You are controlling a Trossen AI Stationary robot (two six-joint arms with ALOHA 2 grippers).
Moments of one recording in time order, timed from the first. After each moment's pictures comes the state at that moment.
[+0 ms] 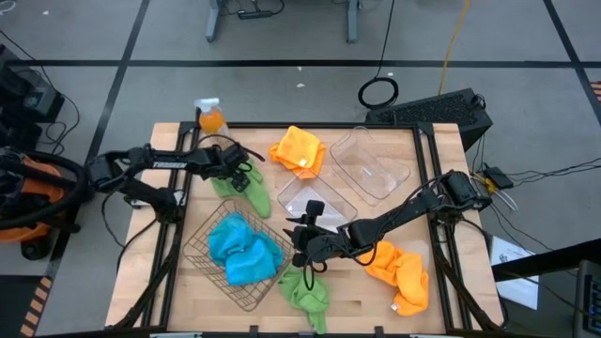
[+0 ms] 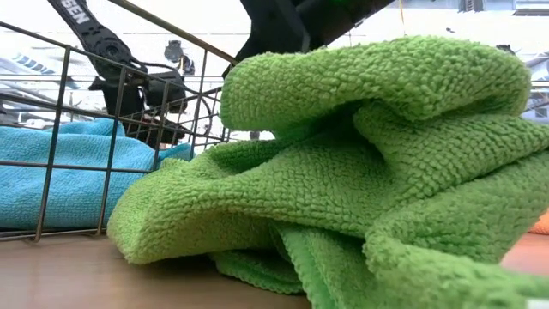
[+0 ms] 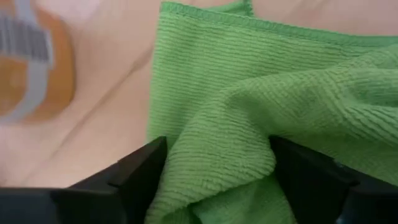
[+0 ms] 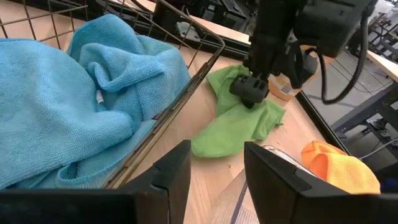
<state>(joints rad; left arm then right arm) 0.54 1.43 0.57 -0.41 -0.25 -0.21 0.36 1.91 1.25 0.12 0.73 -0.01</state>
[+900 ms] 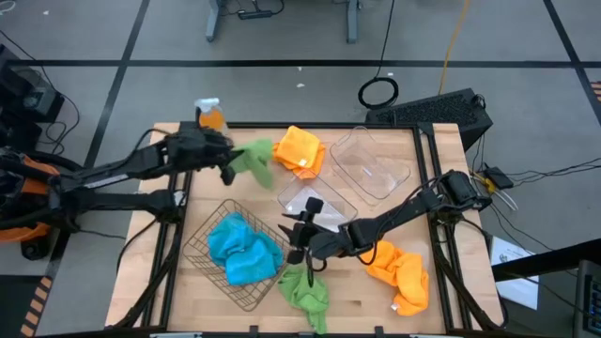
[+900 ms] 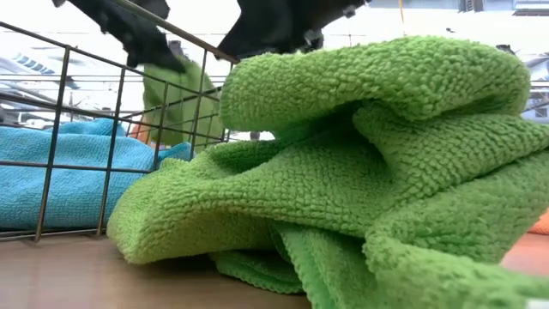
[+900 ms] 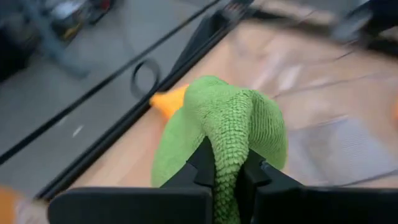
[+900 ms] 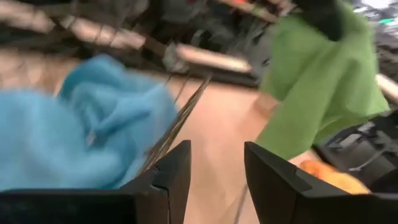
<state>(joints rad) 0.35 0.81 0.79 -0.48 -0.16 -0.09 0.35 1.91 1.25 0.28 0.79 -0.05</state>
